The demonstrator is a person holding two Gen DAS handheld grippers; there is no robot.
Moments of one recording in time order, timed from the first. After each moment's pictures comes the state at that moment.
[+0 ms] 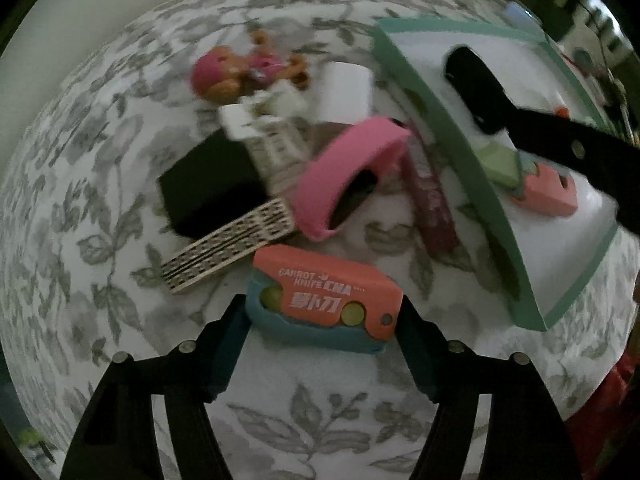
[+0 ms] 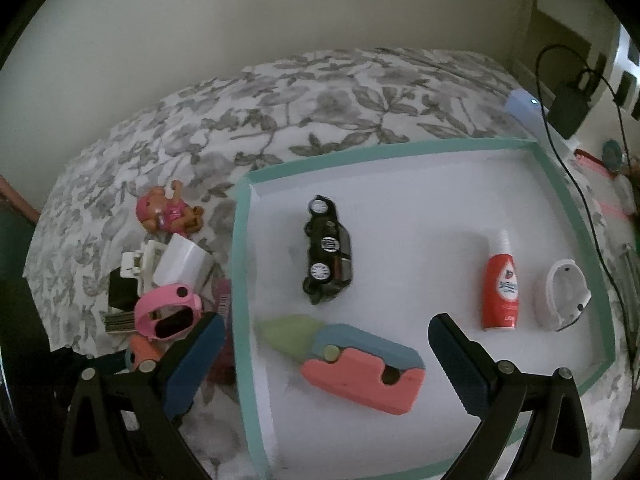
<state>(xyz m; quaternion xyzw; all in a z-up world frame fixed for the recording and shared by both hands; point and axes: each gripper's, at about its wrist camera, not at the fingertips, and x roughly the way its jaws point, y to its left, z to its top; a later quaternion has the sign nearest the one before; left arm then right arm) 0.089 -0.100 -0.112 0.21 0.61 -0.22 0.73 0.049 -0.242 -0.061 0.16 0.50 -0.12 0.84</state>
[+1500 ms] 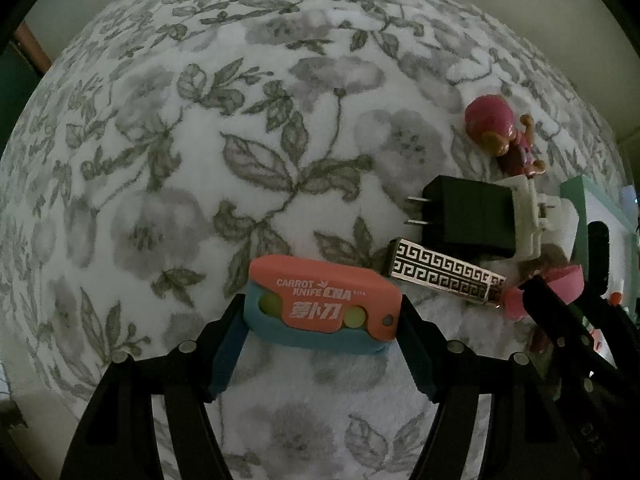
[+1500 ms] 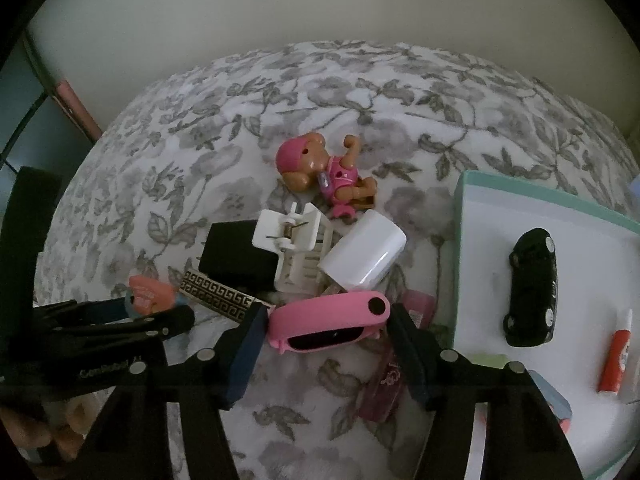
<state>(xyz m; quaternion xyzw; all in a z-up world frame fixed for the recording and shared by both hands) 0.143 0.031 -0.105 0.00 0.65 -0.04 0.76 0.099 -0.140 -0.080 0.08 0.52 0.04 0.85</state>
